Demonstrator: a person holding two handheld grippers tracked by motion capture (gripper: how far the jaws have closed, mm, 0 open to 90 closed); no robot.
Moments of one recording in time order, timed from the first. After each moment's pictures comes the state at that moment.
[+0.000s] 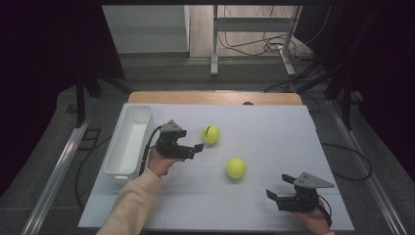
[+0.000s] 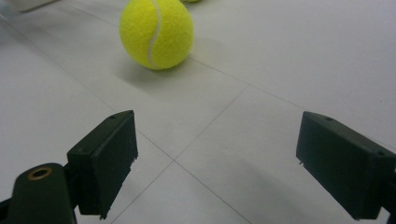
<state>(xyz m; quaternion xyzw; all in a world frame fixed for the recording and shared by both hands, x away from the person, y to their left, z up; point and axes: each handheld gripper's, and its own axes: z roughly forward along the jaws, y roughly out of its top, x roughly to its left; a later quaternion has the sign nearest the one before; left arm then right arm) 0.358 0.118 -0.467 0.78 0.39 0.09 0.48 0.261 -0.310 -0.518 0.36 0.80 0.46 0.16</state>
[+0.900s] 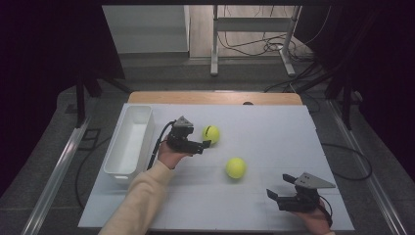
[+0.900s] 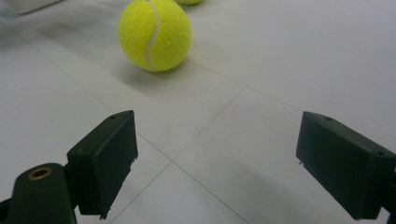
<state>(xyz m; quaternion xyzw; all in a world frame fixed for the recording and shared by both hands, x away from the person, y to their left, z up) 0.387 0.094 -0.478 0.80 0.40 0.10 0.45 0.260 -0.312 -0.517 0.36 0.79 0.46 0.17</state>
